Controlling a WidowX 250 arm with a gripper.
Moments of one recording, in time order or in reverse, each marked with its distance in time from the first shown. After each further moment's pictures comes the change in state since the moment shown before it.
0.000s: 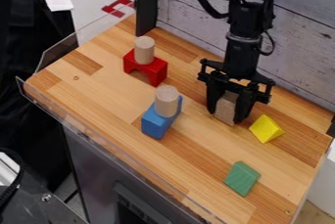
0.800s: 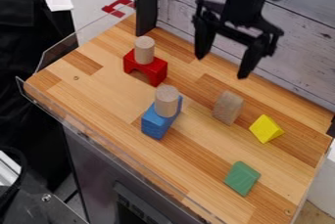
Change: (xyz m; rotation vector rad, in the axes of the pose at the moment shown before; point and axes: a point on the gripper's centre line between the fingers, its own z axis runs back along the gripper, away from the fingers) arm -0.032 0.005 0.089 0.170 -0.175 0.060
